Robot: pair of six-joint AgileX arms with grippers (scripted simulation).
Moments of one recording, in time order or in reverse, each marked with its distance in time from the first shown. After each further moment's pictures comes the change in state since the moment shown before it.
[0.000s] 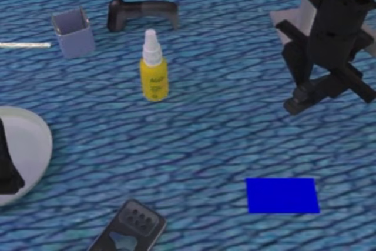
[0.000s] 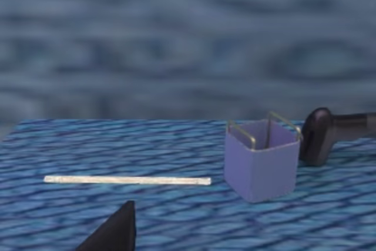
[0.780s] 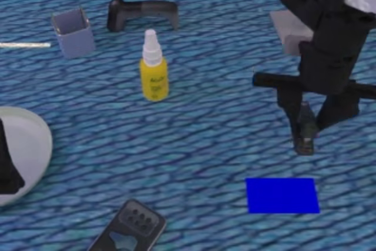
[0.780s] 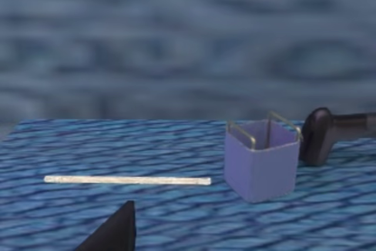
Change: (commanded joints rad) left arm 0.000 0.000 0.000 0.000 0.000 0.000; right arm 0.081 -0.116 -0.143 -0.073 -0.110 -0.783
